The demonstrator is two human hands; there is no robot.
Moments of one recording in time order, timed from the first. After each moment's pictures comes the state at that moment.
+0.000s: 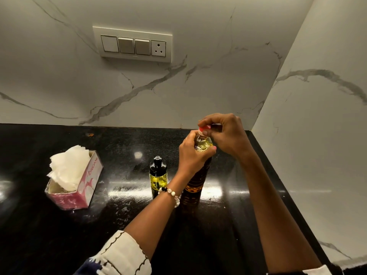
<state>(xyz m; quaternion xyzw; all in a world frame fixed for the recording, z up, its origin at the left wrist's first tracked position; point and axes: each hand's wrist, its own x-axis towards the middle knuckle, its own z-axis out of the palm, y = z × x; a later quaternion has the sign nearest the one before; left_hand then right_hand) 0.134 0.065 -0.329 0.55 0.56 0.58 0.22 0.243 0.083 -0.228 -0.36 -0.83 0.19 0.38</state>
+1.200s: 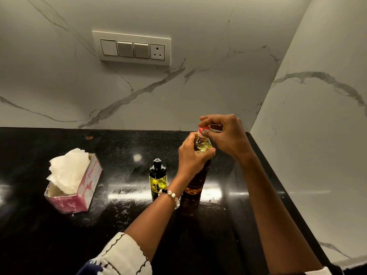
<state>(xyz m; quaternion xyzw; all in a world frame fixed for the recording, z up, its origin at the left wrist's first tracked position) 0.134 0.067 -0.332 0.55 0.56 0.58 0.23 0.240 0.078 -0.224 -0.38 -0.82 0.18 0.39</state>
